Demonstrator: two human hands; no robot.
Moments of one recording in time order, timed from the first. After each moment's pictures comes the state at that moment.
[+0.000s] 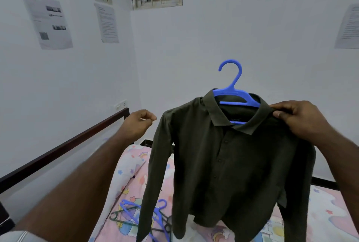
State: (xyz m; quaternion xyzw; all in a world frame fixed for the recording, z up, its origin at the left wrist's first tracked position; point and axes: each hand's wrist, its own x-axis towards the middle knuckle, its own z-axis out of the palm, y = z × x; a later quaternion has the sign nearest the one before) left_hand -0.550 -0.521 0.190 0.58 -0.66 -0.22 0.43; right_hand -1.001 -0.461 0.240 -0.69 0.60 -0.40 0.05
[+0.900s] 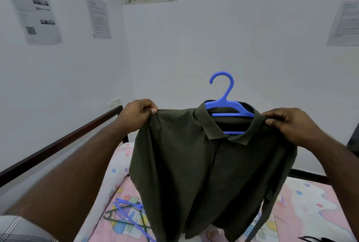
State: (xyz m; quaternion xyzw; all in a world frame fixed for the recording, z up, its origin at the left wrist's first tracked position) left_hand -0.572 -0.531 0.218 0.54 -0.74 -0.13 0.38; right_hand -1.009 -0.458 0.222 -0.71 0.60 -0.36 0.09
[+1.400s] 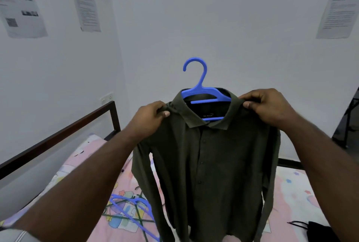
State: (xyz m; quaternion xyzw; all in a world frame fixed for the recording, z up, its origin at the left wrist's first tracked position) left_hand -0.629 -0.511 0.198 0.52 -0.78 -0.10 0.35; right_hand -0.980 -0.473 0.239 -0.72 0.57 -0.39 0.10
